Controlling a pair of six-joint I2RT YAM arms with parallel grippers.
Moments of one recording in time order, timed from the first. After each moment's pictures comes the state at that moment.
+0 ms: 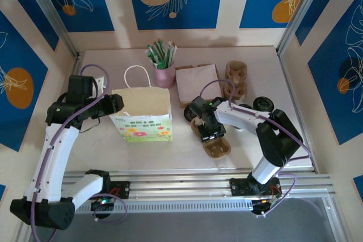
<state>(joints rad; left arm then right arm) -0.14 1.01 1.21 -1.07 0.24 -0.35 0.72 1.63 1.04 -1.01 0.04 0.43</state>
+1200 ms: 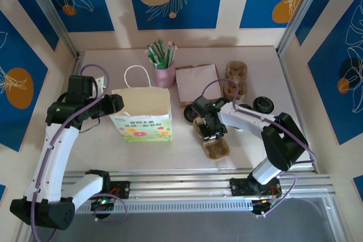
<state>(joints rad) -0.14 1.01 1.22 -1.07 0.24 -0.35 0.71 1.58 1.01 -0.99 0.04 0.44</state>
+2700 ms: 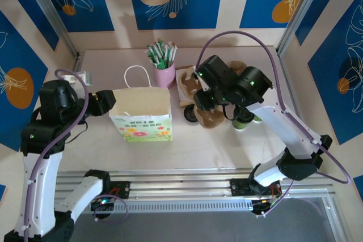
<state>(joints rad) -0.14 0.85 1.39 -1.09 0.25 -0.34 0.89 1.48 1.95 -1.48 0.18 0.28</state>
